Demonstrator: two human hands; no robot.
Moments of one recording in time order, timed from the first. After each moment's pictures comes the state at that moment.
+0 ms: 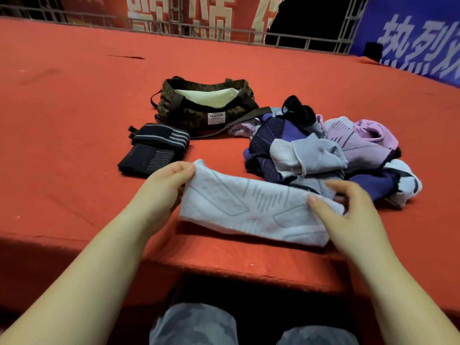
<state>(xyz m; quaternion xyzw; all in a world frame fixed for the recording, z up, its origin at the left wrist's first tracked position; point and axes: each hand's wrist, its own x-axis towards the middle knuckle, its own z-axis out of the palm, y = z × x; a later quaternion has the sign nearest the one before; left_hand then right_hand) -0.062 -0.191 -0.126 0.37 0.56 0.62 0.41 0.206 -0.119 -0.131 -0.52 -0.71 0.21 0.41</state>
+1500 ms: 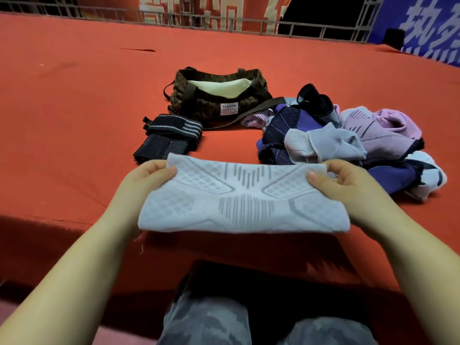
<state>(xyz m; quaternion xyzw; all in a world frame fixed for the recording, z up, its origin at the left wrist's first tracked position) -0.091 -0.231 -0.137 0.33 0.64 0.63 0.30 0.185 -0.103 -0.110 -0.45 -0.73 0.40 0.32</state>
